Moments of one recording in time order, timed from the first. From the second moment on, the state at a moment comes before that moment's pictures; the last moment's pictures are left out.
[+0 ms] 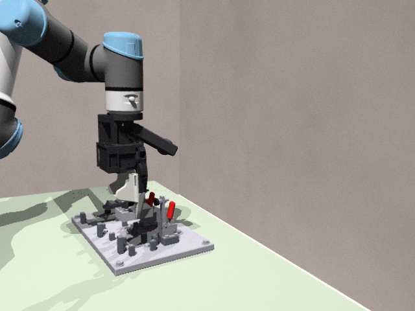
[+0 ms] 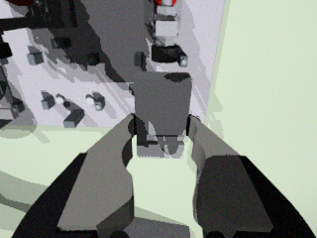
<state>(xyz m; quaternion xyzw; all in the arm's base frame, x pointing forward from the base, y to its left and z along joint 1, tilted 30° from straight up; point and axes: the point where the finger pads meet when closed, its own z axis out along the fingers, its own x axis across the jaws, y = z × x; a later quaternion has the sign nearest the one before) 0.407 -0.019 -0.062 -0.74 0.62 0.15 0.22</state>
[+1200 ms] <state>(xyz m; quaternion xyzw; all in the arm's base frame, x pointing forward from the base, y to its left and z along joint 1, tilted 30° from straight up) 0.422 -0.081 -0.098 -0.74 0.62 0.15 0.22</state>
